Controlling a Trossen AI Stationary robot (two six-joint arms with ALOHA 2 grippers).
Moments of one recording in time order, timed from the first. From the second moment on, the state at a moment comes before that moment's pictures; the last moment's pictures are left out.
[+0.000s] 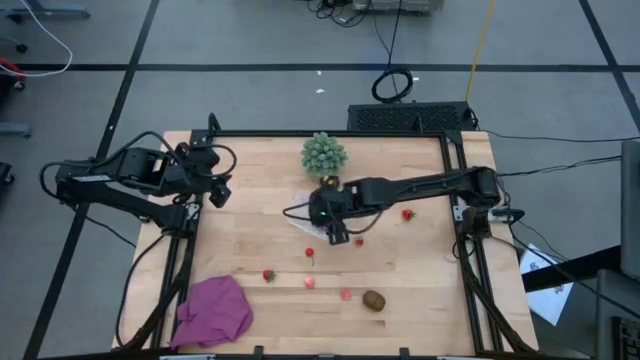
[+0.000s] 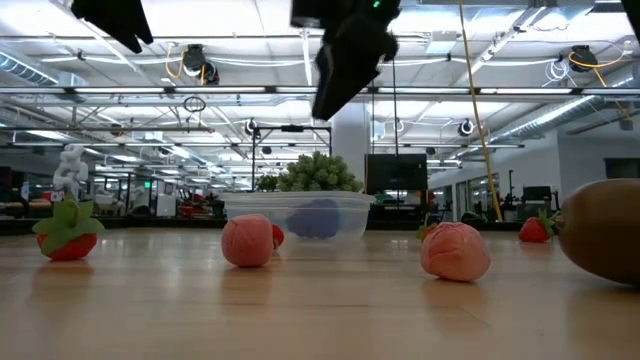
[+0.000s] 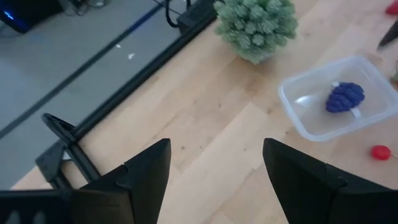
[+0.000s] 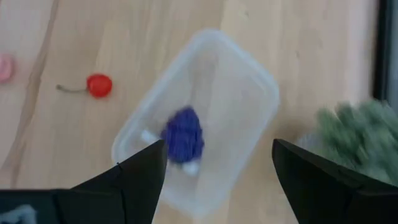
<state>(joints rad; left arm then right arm) -0.07 0.95 1.25 -1.36 -0.58 -0.65 0.07 1.88 1.65 -0.85 0.24 -0.20</state>
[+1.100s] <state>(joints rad) -0.64 1.48 1.15 -0.99 -0.14 -1.08 0.19 1.77 1.65 -1.23 0.26 0.20</state>
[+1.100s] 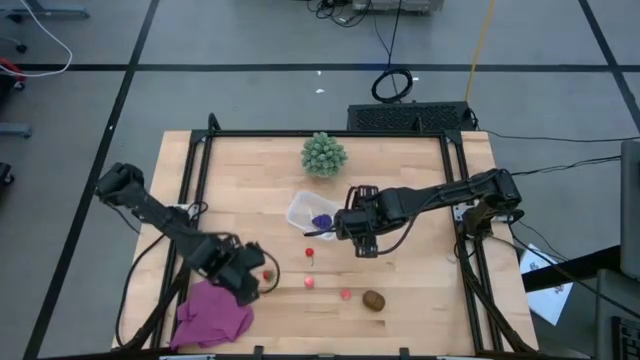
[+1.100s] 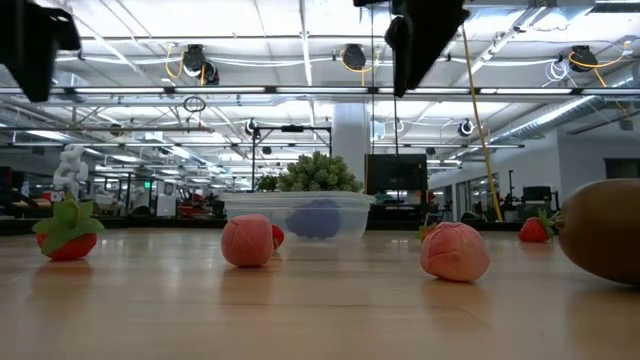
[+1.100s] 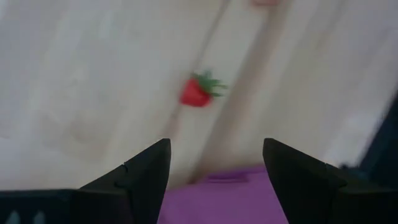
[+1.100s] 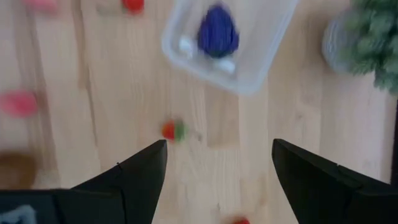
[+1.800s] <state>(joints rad) -0.56 1.75 1.15 -0.92 -0.16 -1.08 -0.03 1.75 1.65 -0.99 0.26 0.16</state>
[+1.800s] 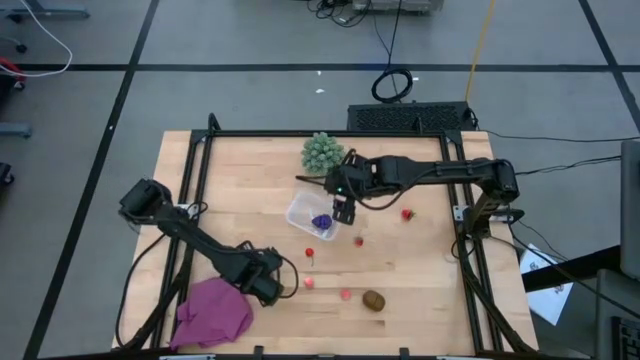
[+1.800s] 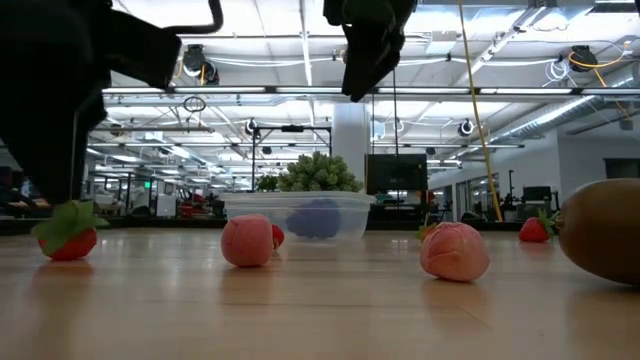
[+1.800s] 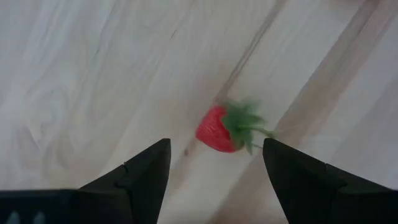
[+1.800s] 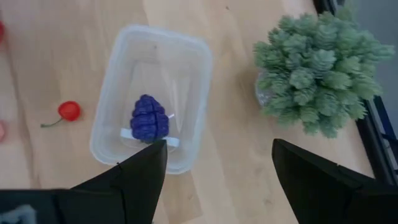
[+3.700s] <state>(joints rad) -0.56 1.73 1.08 -0.81 -0.10 -1.06 -0.08 1.70 1.65 -0.91 0.26 0.11</state>
